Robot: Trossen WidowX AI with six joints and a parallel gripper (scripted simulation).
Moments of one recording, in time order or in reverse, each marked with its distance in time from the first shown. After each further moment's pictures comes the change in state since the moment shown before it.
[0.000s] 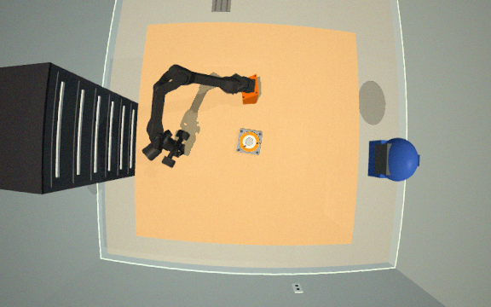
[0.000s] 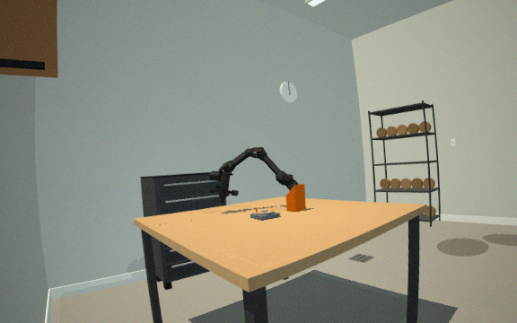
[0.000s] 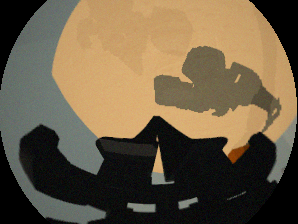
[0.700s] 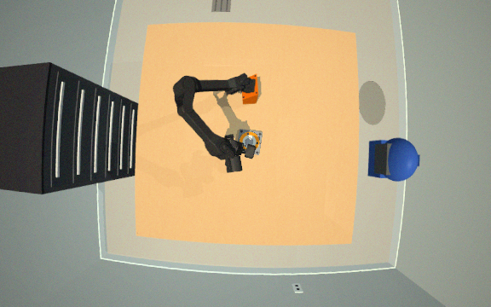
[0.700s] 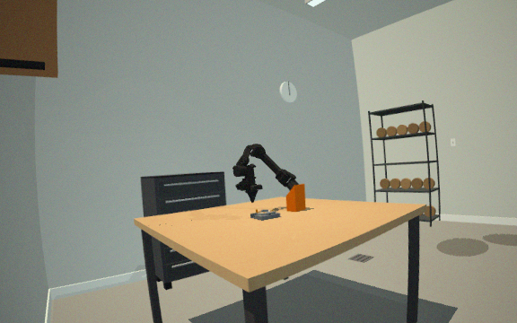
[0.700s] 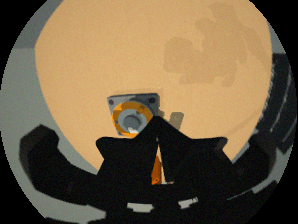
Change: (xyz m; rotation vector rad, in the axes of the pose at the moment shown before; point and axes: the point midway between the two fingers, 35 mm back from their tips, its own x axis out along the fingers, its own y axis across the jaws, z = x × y) arm 0.006 -0.128 -0.262 -1.692 0.116 -0.325
